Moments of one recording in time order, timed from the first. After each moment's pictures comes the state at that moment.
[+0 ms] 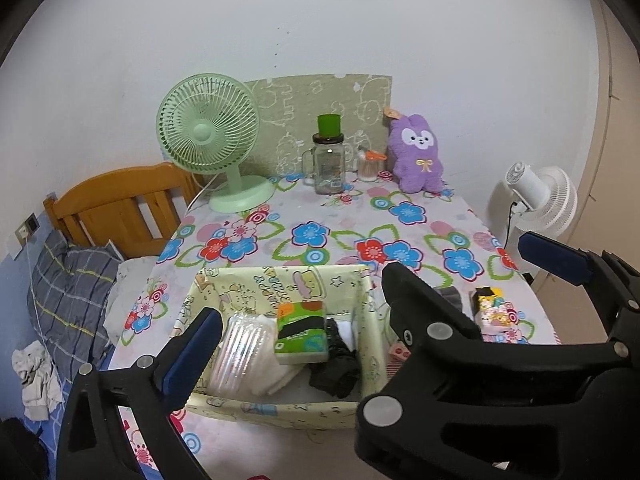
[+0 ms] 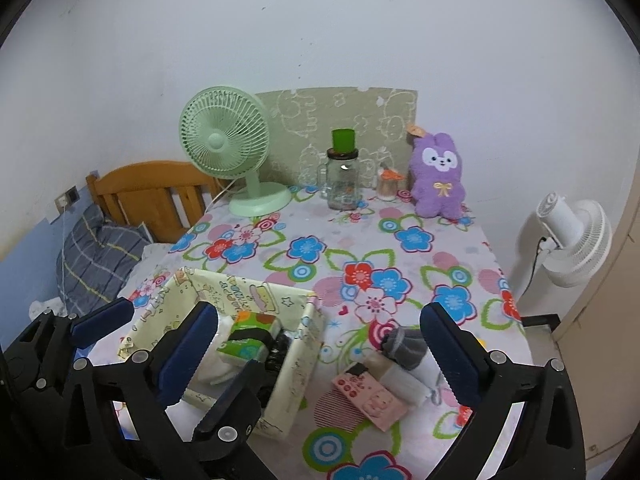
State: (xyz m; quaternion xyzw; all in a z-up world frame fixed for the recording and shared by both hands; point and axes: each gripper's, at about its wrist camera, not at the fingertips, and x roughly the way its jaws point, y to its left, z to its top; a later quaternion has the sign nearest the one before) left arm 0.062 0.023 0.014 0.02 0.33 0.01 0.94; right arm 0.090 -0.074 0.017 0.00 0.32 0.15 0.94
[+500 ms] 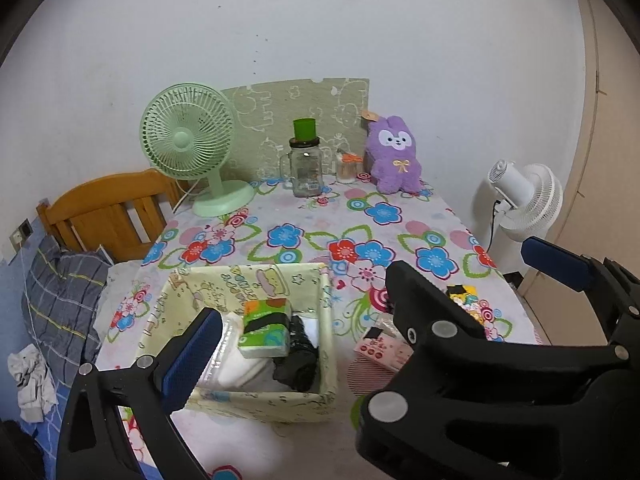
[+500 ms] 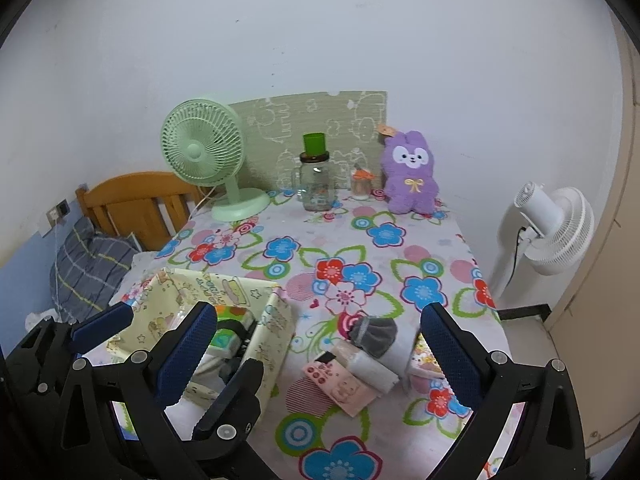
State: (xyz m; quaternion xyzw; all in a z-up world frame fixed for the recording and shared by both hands) left arm 0.052 -0.012 0.015 0.02 0.33 0.00 0.94; right arm 0.073 -0.115 0.017 0.02 0.31 0.13 0.94
